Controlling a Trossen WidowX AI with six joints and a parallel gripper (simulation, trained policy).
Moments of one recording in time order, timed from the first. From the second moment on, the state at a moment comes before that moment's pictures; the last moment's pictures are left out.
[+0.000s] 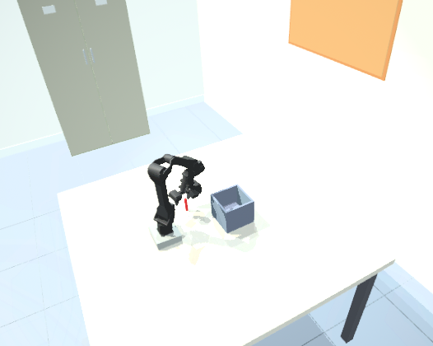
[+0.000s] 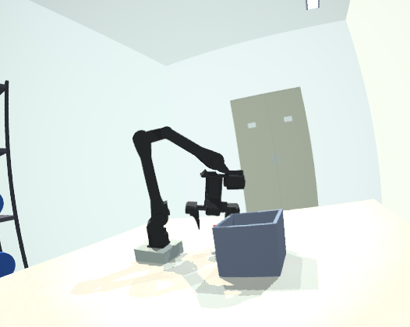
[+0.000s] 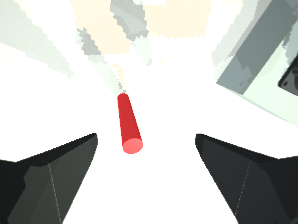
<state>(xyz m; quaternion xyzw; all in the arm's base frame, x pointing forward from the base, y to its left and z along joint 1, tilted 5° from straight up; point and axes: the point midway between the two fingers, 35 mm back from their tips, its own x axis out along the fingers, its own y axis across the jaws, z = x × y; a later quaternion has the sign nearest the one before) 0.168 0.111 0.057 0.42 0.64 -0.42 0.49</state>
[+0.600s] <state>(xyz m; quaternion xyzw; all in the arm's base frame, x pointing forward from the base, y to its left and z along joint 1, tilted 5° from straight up) 0.175 0.112 0.026 0.42 0.64 -0.41 0.49</state>
